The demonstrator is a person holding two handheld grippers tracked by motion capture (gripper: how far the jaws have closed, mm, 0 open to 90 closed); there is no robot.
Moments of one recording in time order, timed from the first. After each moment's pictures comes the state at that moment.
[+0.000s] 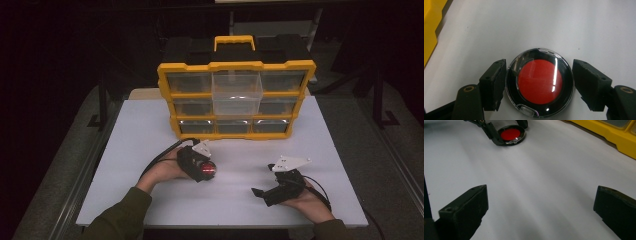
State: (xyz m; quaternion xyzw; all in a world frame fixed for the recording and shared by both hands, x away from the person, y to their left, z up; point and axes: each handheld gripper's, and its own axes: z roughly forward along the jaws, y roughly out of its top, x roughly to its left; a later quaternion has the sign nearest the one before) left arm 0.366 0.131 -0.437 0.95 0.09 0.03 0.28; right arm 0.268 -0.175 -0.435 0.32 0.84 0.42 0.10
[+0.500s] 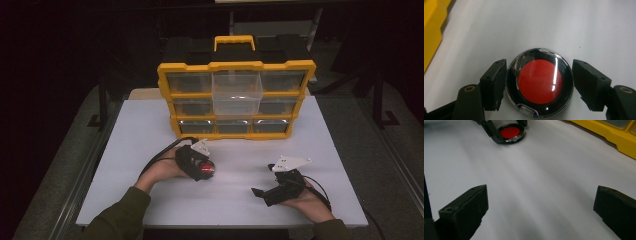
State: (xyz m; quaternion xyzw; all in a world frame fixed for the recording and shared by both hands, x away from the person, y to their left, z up) left arm 0.368 0.137 -0.432 0.95 0.10 0.03 0.29; right arm 0.269 -0.175 -0.435 0.32 0.84 0.42 0.10
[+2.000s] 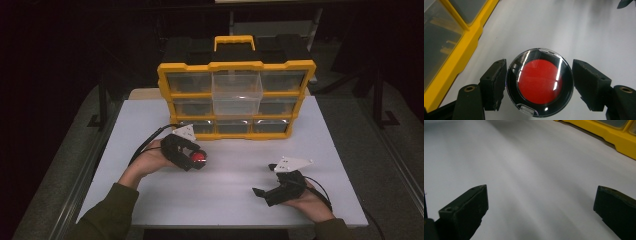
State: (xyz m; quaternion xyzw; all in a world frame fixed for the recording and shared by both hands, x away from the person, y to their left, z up) left arm 0.367 0.164 -0.378 0.93 0.14 0.02 0.33; right arm 0.269 -0.180 -0.442 0.32 0.83 0.44 0.10
